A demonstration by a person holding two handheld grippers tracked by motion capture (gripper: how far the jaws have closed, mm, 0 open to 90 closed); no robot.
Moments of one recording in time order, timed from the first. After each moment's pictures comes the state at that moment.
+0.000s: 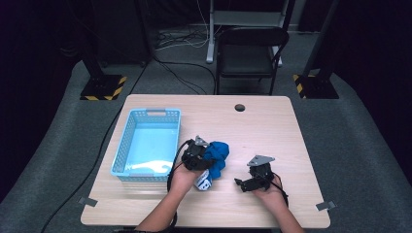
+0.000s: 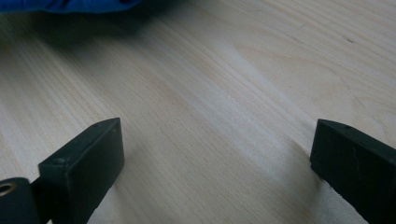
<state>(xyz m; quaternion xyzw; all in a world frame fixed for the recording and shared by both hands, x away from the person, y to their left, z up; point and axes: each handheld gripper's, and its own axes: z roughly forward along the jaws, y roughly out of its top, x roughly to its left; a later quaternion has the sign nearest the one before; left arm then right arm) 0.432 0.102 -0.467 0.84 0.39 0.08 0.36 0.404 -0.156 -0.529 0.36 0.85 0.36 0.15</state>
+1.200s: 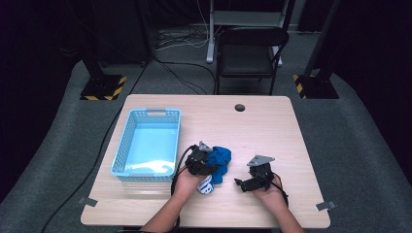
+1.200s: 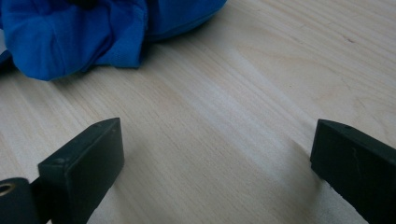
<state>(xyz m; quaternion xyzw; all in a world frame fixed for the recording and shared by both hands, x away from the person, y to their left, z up) 0.433 0.094 -0.494 0.84 0.39 0.07 0.36 0.404 -0.156 -0.529 0.36 0.85 0.36 0.15</state>
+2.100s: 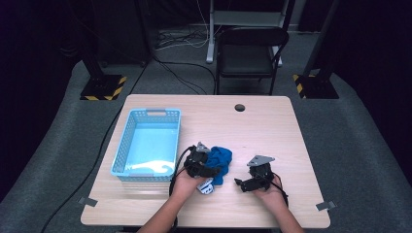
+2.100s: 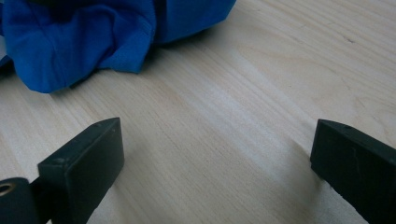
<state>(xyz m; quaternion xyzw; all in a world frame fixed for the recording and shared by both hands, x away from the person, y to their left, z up) 0.426 0.097 -0.491 0.84 0.38 0.07 0.38 0.403 -0.156 -0.529 0.36 0.85 0.36 0.15</state>
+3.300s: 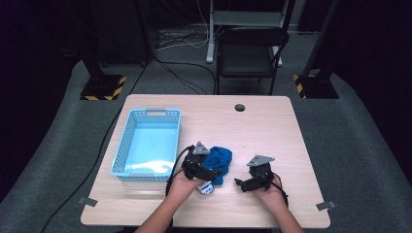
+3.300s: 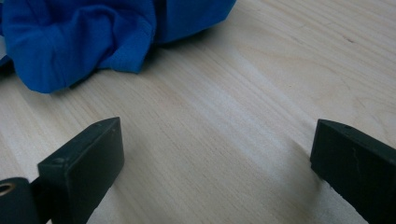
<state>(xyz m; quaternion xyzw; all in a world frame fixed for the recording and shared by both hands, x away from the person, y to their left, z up) 0.410 0.104 -0.469 0.84 0.34 0.08 0.42 0.403 -0.156 -0.529 0.36 0.85 0.36 0.15</state>
